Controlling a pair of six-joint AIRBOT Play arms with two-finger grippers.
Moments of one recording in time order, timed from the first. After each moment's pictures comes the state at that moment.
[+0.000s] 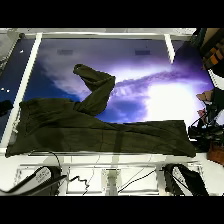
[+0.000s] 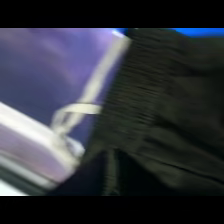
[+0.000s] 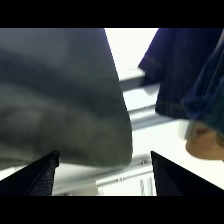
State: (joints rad) left arm 0.59 -1.23 1.12 1.57 -1.11 -1.42; right arm -0.34 -0.78 0.74 -1.76 1.45 1.42
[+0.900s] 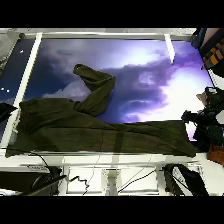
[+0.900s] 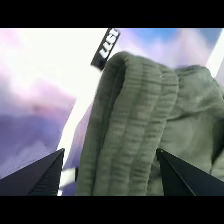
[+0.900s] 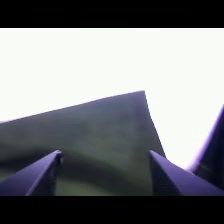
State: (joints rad) left arm 0.94 -1.66 1.28 0.90 -1.16 -0.84; right arm -0.34 -0.78 0.74 -1.48 1.10 1.44
